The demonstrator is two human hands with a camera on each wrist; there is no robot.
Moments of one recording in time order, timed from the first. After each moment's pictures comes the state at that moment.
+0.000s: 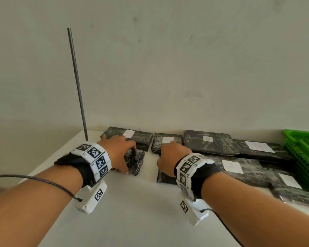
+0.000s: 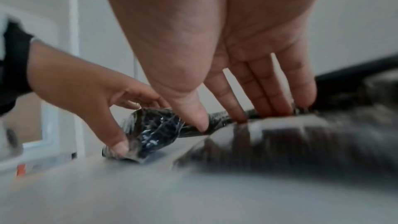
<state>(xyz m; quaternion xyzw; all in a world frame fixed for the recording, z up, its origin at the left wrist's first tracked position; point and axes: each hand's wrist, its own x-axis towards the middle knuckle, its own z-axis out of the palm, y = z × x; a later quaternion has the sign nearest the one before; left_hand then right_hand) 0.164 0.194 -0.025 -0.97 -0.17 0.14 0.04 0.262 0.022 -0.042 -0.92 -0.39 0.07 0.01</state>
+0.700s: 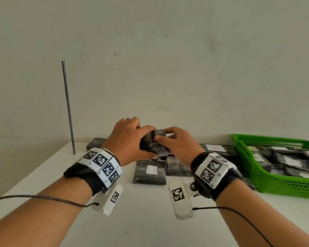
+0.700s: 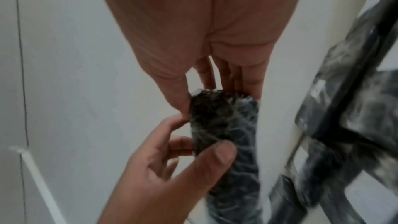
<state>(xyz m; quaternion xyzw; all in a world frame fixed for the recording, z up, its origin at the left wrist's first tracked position) 0.136 0.072 0.036 -0.97 -0.01 -0.23 -0.02 0.228 -0.101 0.025 -0.79 -0.28 0.08 0.54</state>
